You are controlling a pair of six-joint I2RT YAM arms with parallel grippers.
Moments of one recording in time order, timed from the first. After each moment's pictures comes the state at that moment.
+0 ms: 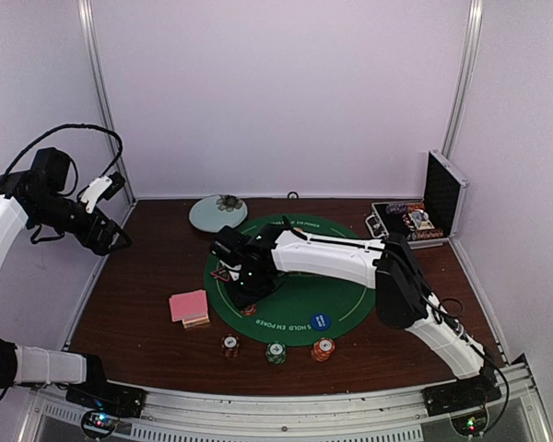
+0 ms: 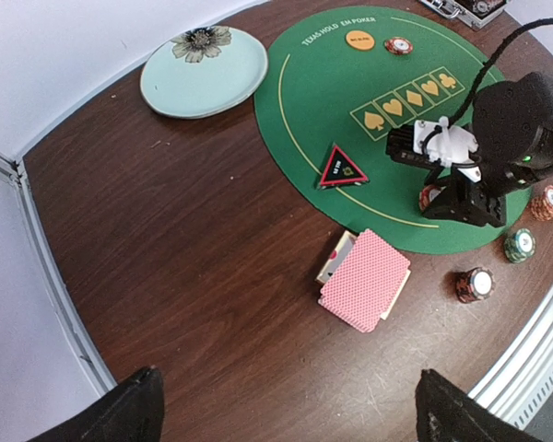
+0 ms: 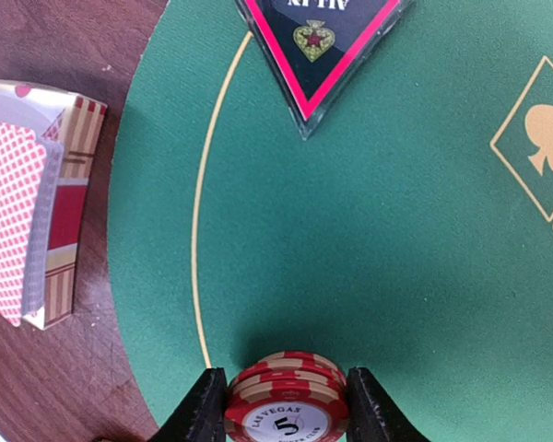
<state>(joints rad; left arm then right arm) 0.03 1.13 1.33 -1.18 0.43 0.55 1.06 2.53 2.32 -1.00 0.07 0.41</state>
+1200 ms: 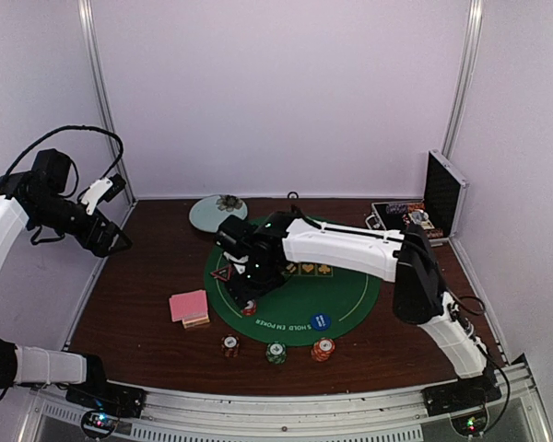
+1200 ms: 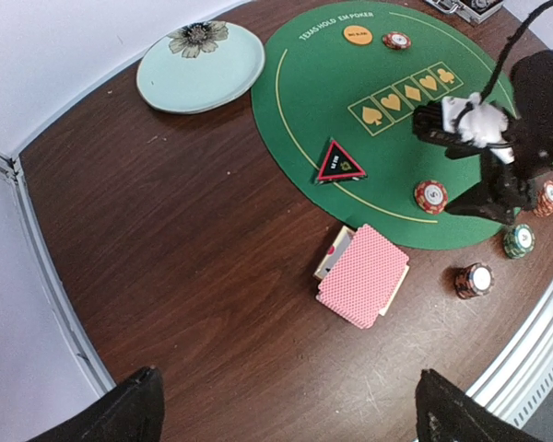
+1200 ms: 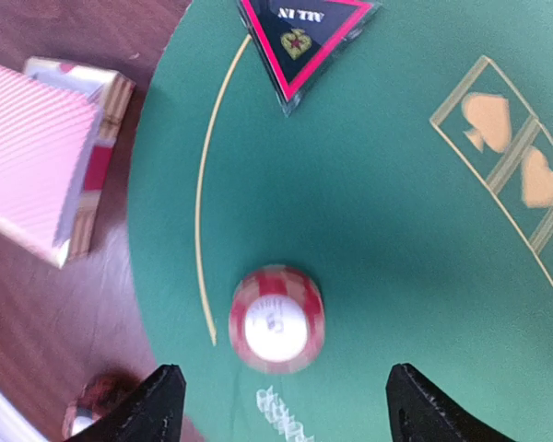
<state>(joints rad) 0.03 1.13 1.32 -1.19 0.43 0.56 1.07 2.44 2.27 -1.04 0.10 0.38</state>
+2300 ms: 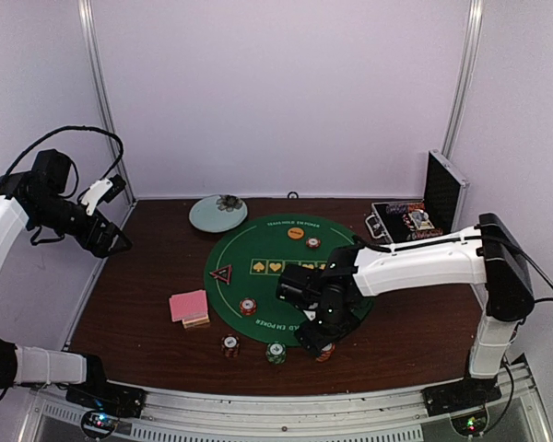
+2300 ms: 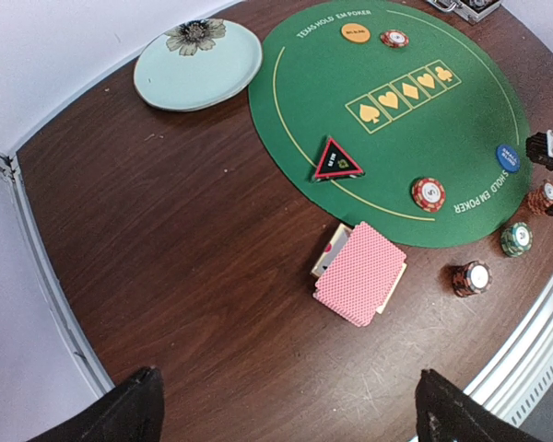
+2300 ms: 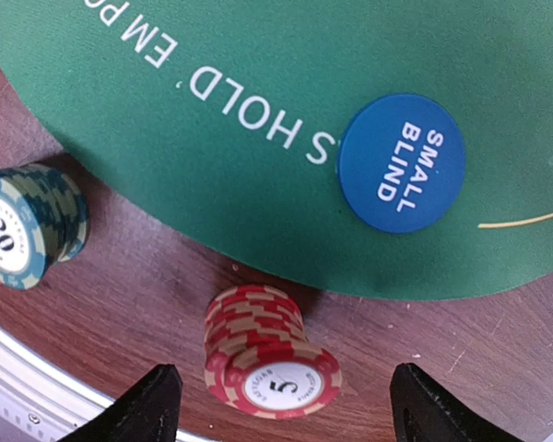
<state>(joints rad) 0.03 1.13 1.32 -1.20 0.43 0.56 1.14 1.86 1.35 -1.00 0.08 0.55</state>
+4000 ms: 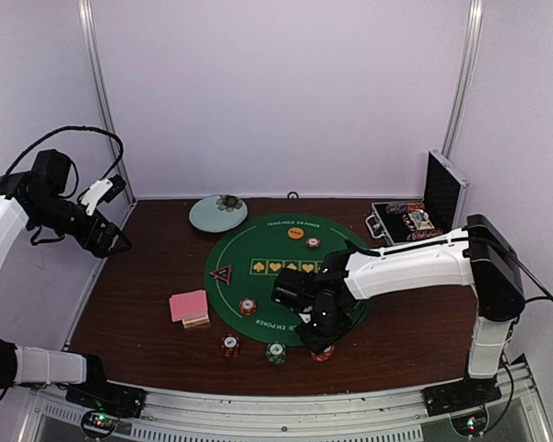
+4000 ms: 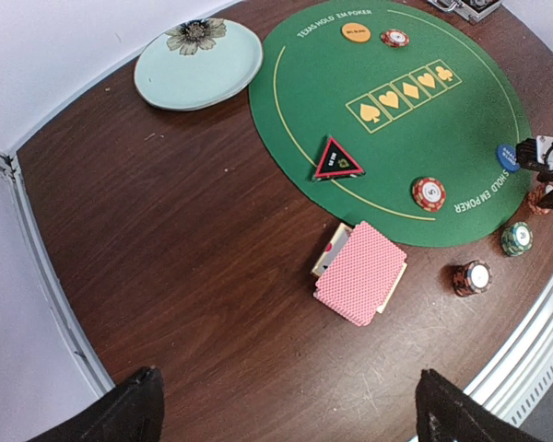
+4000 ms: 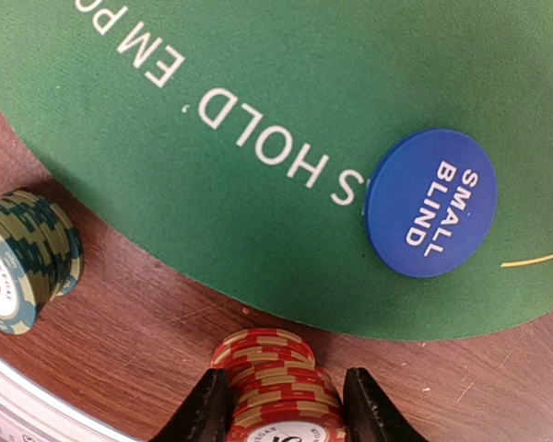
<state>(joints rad) 0.03 1.13 1.32 -1.20 0.43 0.56 1.13 1.92 1.36 -0.95 0.09 0.52</state>
